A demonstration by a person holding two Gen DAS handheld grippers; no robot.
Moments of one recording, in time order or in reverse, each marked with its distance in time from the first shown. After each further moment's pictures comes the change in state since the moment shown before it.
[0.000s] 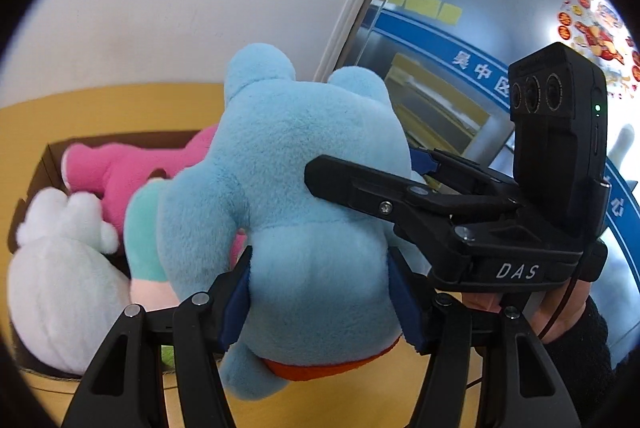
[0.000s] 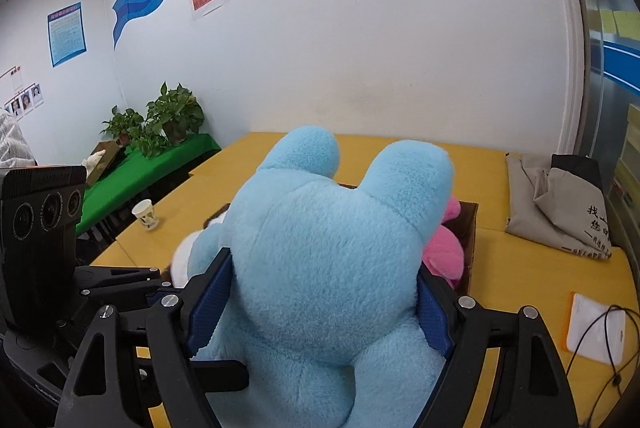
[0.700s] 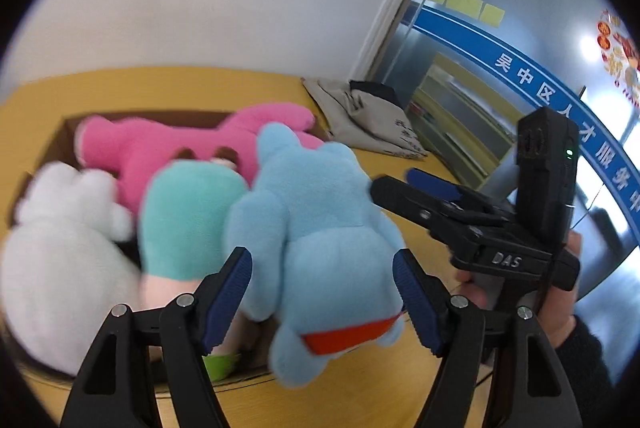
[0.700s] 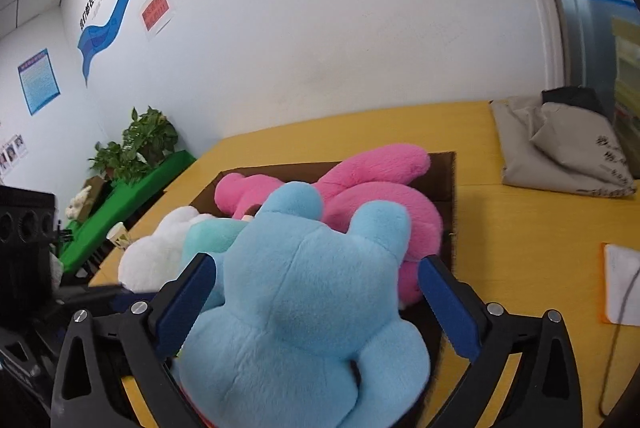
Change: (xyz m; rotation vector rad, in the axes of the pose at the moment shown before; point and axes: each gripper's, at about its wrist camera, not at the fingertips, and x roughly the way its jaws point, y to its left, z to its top) left arm -0.011 0.027 -0.015 -0.014 -0.047 0.116; right arm 0.042 -0.073 -0.041 0.151 -0.014 -0.025
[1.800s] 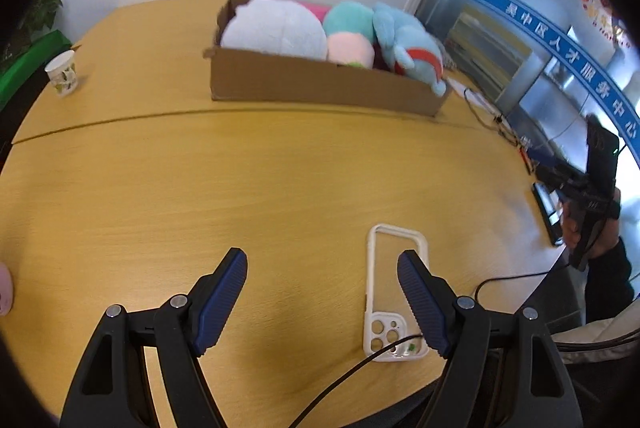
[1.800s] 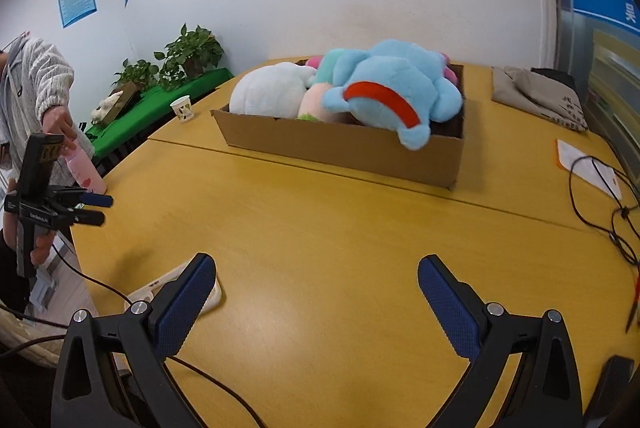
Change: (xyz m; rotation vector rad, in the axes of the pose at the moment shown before) left arm -0.237 0.085 -0.236 -0.074 0.168 0.101; right arm -0.193 0.108 -0.214 -0.143 0.165 0.011
